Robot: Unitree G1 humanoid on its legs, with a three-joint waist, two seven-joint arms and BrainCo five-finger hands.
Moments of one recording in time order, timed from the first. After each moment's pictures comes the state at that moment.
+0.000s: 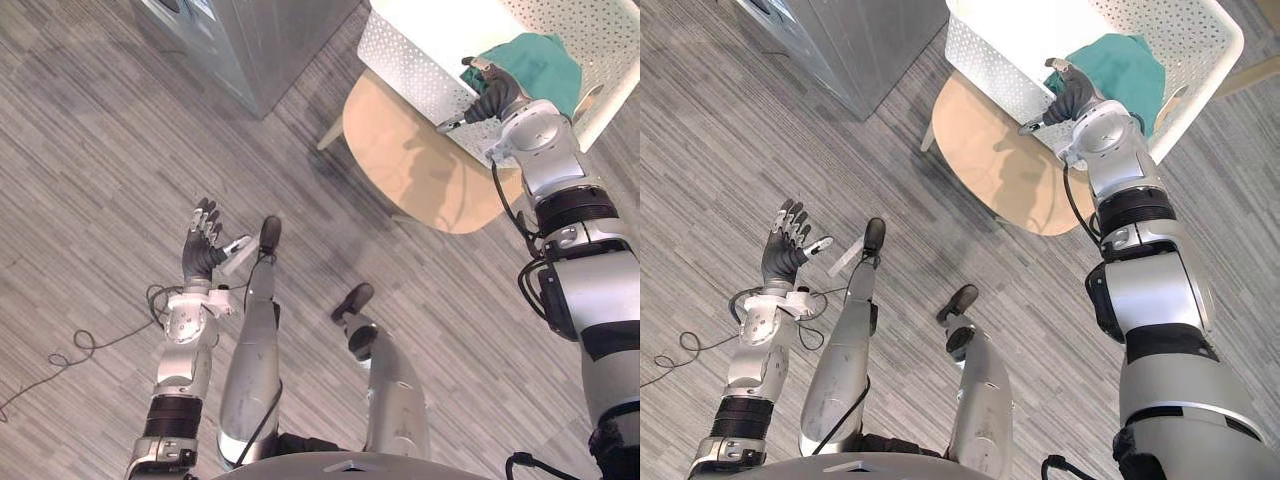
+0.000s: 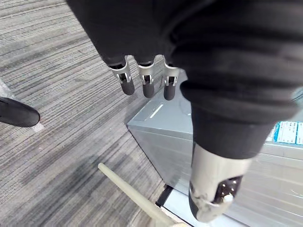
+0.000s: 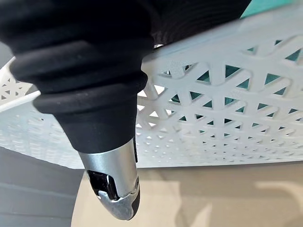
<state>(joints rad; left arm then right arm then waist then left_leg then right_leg) -0.11 0.08 0.04 0.09 -0.26 -0.13 0.06 -1.19 -0.69 0.30 0.96 -0.15 -0.02 0.12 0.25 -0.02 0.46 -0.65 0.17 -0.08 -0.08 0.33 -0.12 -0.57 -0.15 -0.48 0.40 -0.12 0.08</state>
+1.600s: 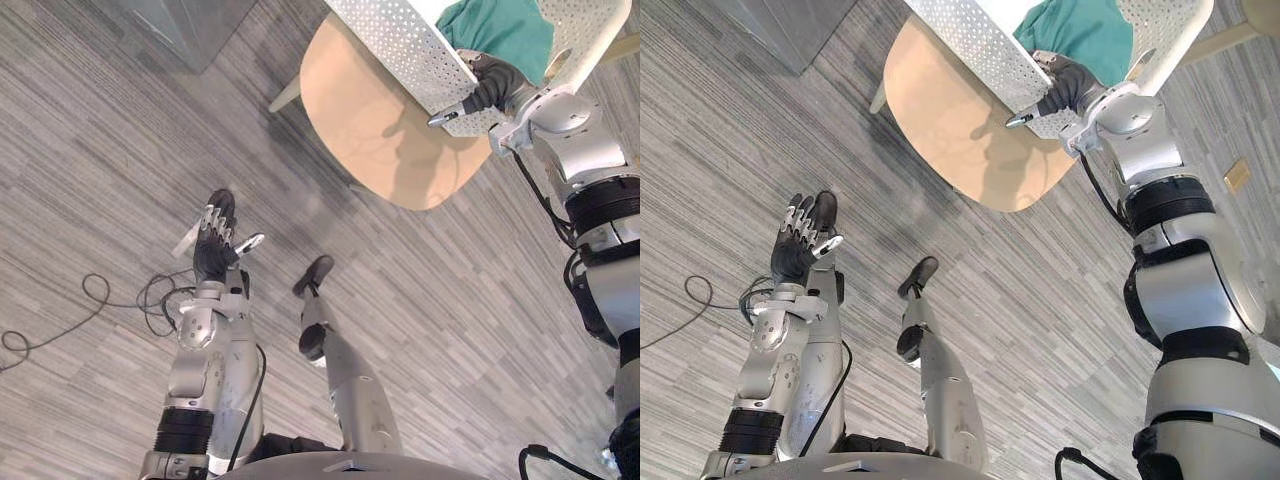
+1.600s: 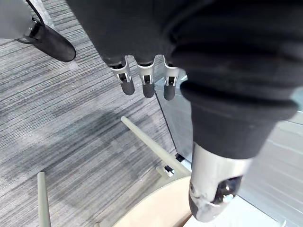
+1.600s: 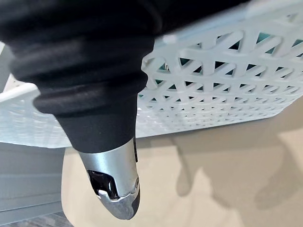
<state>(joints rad) -0.05 0.02 -0.04 -0.04 -0.29 -0.14 0.08 -1.18 -0.85 0.55 0.75 0.36 0.05 0.33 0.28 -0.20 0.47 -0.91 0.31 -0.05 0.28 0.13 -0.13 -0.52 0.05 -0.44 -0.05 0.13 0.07</state>
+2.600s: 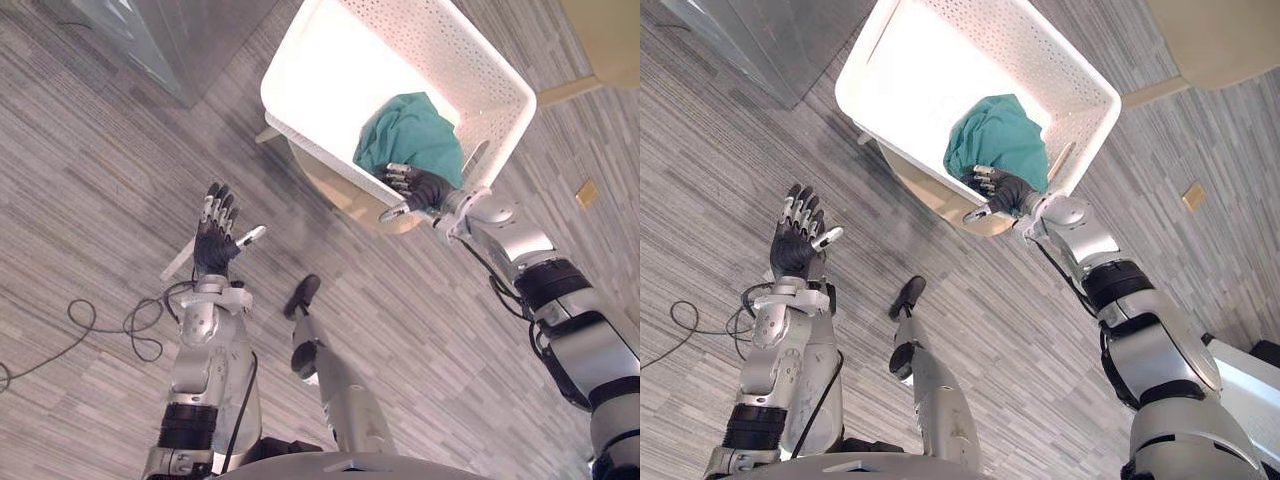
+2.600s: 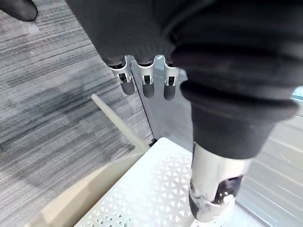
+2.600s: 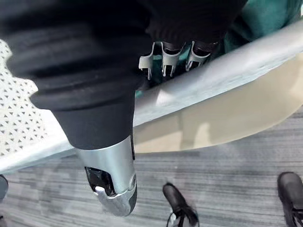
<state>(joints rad) -0.08 -0.01 -0.03 -0.06 -0.29 -0.14 0.08 -0.83 -0.74 0.50 0.55 0.42 0.05 0.39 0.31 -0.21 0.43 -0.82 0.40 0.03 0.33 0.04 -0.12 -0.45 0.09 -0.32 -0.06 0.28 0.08</state>
